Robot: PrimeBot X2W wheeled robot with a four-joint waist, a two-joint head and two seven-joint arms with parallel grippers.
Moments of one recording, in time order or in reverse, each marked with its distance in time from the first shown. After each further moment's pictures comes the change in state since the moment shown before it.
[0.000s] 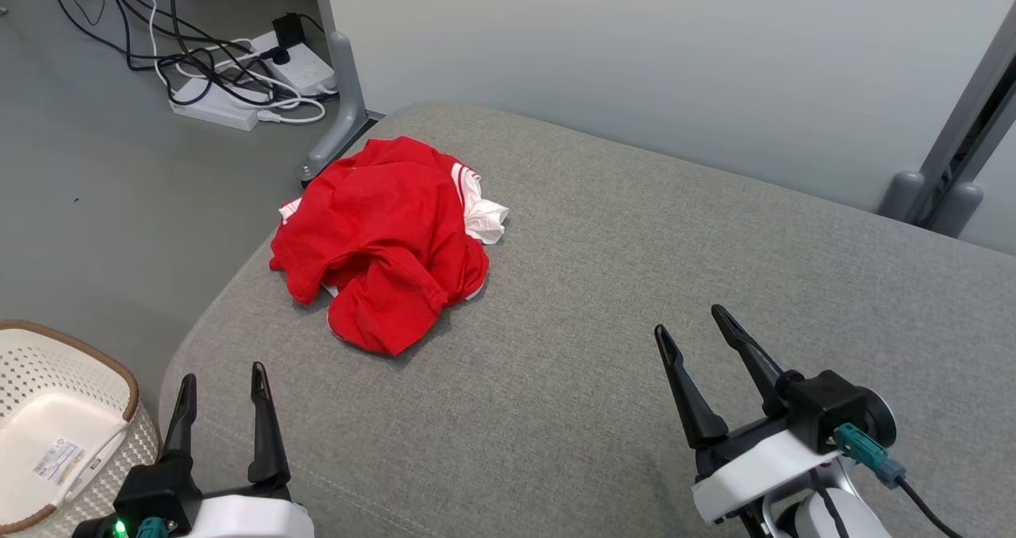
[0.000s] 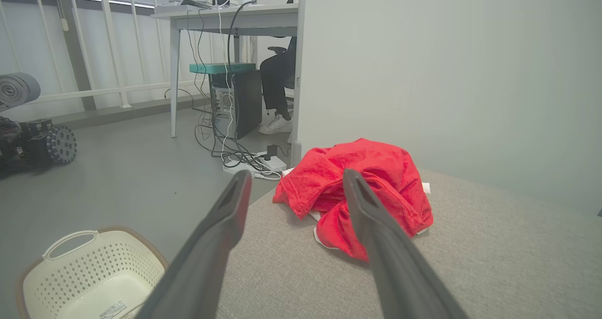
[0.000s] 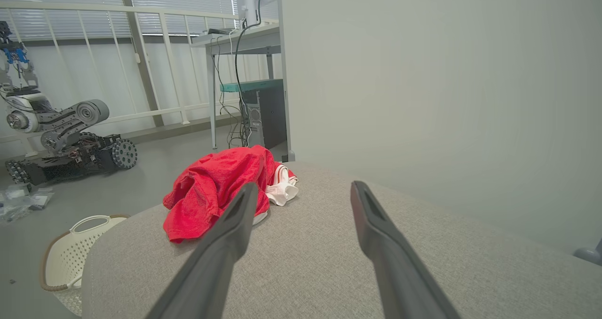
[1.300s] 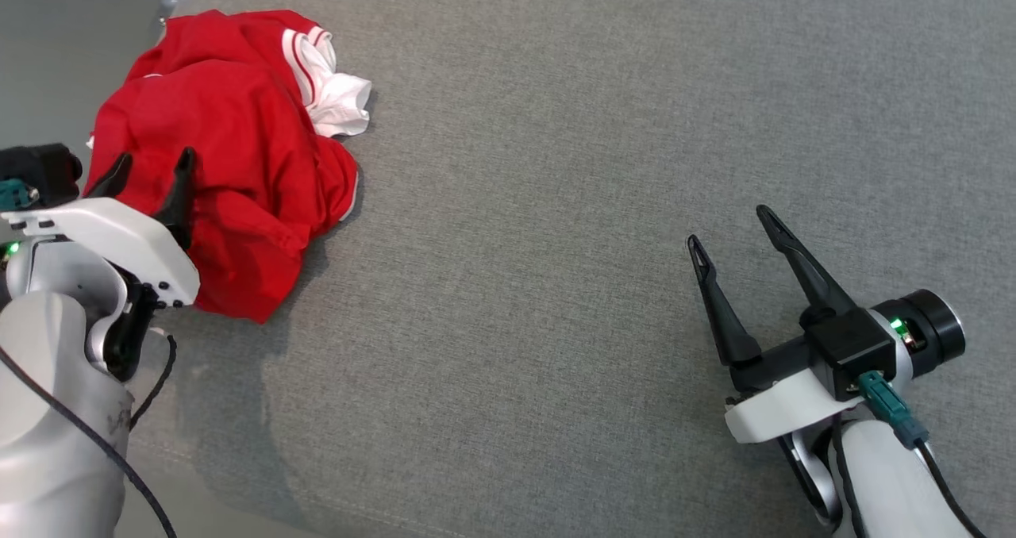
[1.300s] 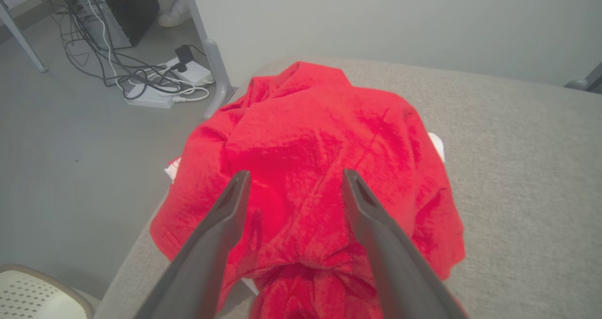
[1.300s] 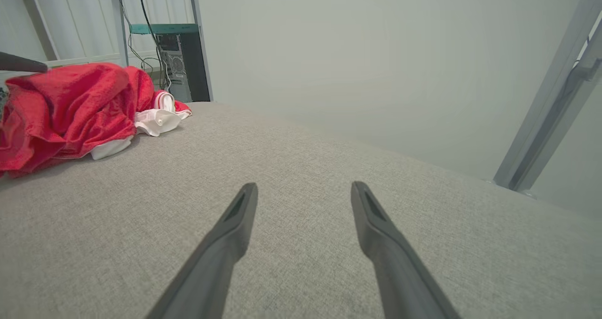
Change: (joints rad) left arm -0.670 0.219 -0.008 0.499 -0.213 -0.273 0.353; right arm -0.083 -0.008 -0.106 -0.141 -0.281 0.000 0.027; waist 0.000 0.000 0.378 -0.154
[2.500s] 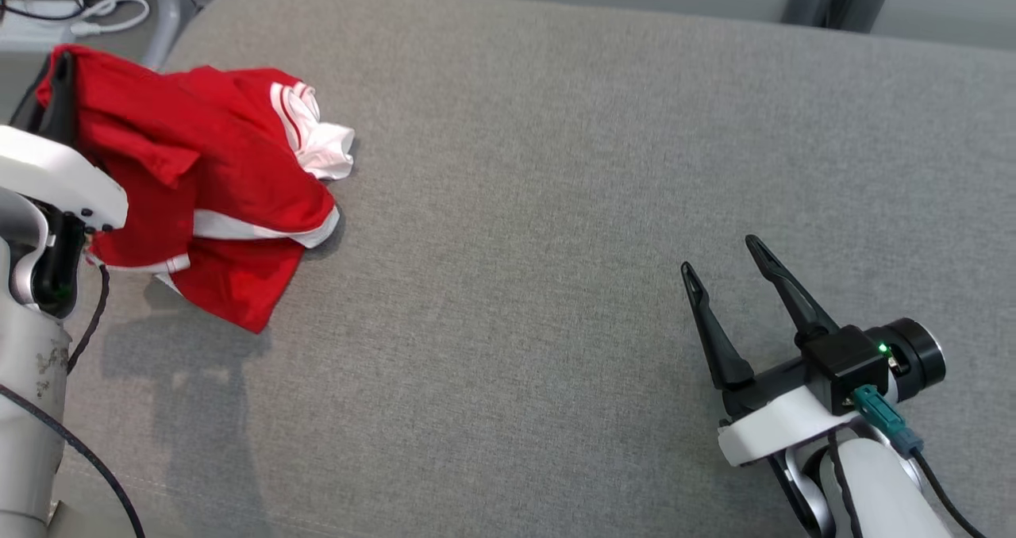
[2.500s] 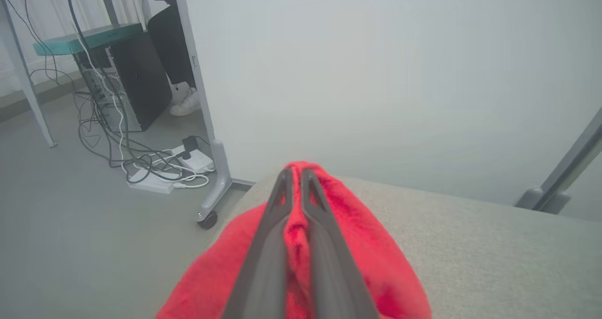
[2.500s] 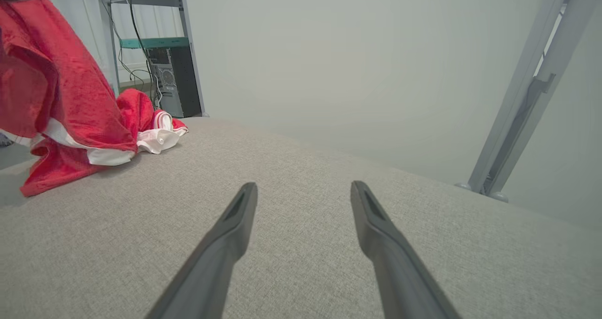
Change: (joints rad) left arm -0.192 0.107 -0.104 0.153 -0.131 0.002 -0.135; right arm 0.011 0.007 0.020 0.062 0.058 0.000 -0.022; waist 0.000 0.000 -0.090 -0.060
